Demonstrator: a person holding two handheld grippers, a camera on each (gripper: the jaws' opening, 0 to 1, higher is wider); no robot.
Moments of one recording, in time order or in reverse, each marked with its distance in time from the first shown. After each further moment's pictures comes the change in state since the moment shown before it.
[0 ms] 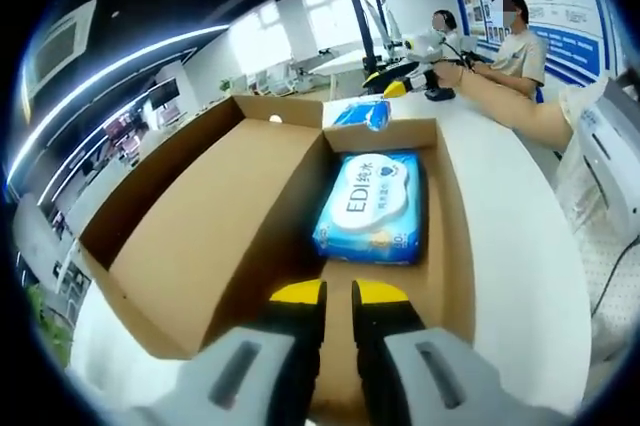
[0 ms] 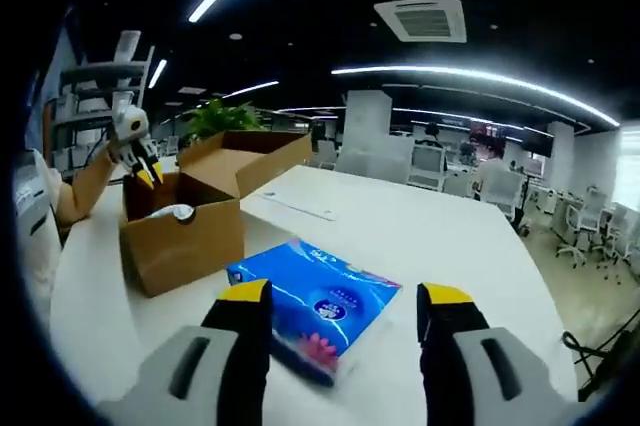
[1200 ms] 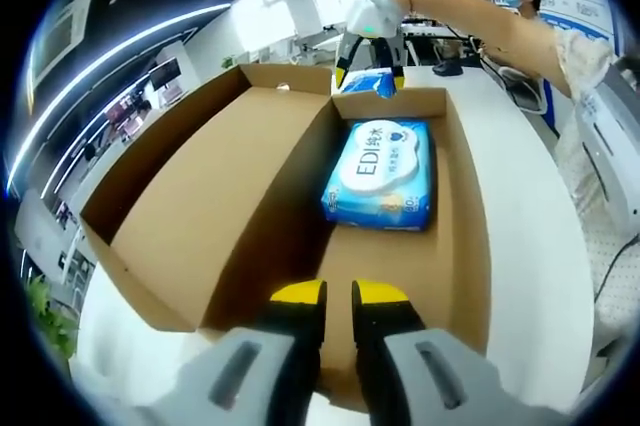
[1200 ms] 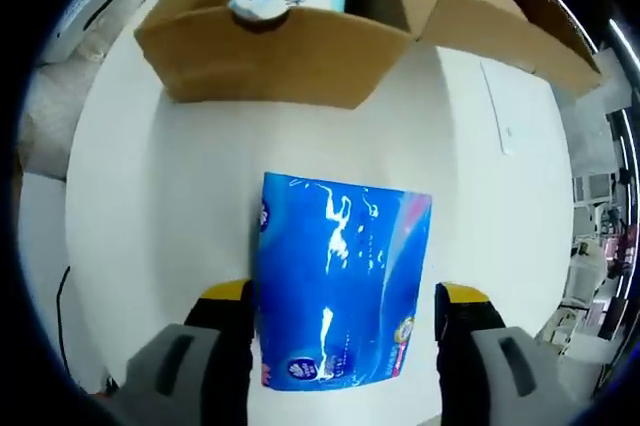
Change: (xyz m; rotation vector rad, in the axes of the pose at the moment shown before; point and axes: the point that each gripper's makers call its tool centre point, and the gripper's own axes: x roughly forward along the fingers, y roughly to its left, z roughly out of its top) left arm -0.006 0.005 -0.028 -0.007 0.120 0.016; right arm 0.057 0.038 -0.021 -0.864 0.876 0.534
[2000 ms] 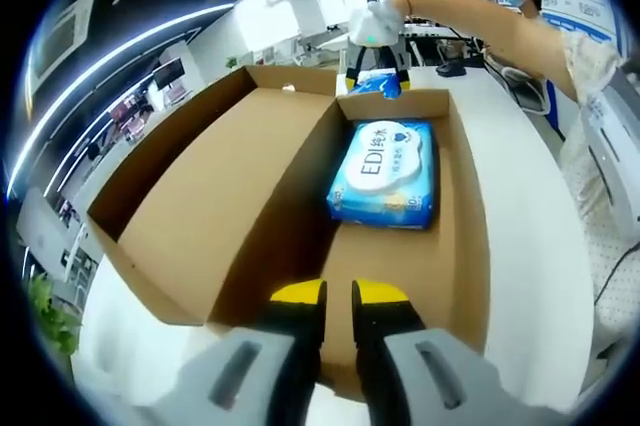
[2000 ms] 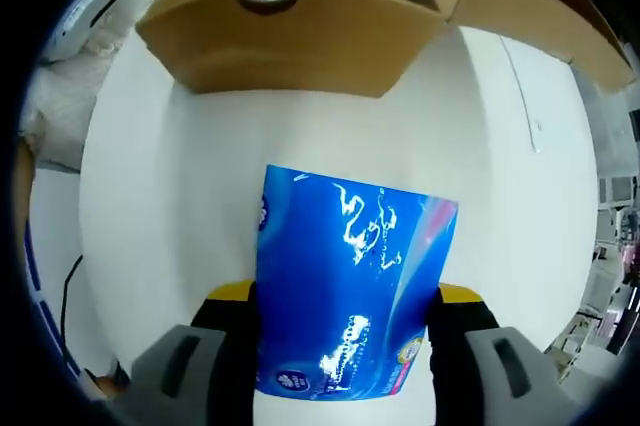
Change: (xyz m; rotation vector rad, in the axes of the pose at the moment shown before) left arm -0.008 0.005 -0.004 -0.007 0.003 0.018; right arm 0.019 0.012 -0.002 -0.072 0.072 0.148
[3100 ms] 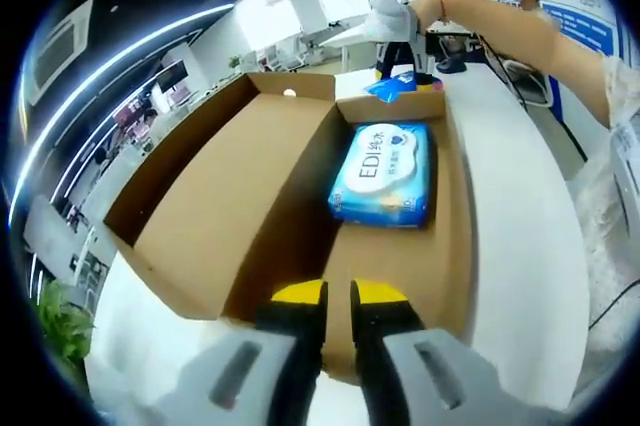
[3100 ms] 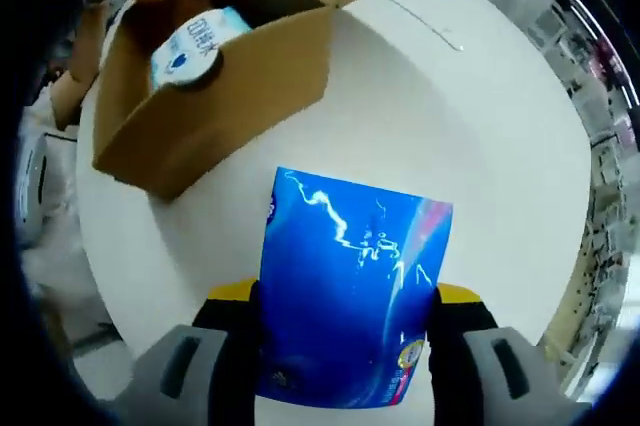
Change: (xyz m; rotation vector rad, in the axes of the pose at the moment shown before) left arm -0.012 0.002 0.007 0.027 0.019 0.036; right arm -0.008 0.040 0.010 0.570 -0.036 -0.046
